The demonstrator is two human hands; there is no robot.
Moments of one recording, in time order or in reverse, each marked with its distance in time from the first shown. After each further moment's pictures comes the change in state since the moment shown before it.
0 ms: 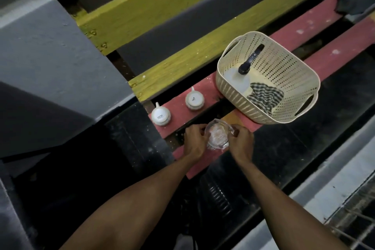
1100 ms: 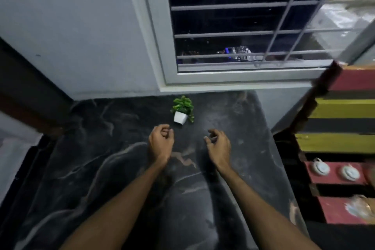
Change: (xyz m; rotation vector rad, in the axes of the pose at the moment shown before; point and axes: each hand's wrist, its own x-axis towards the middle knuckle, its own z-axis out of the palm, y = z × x) left_hand -0.378 -0.289 -0.673 -0.250 1.006 -0.305; right_hand -0.567 -0.486 0.197 0.125 -0.452 -0.649
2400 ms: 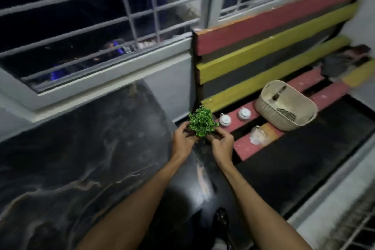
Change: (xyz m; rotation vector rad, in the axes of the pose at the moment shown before) left_hand -0.240 0.153 0.266 -0.352 -0.934 0.059; right_hand -0.054 0.207 -0.253 0.476 0.569 0.284
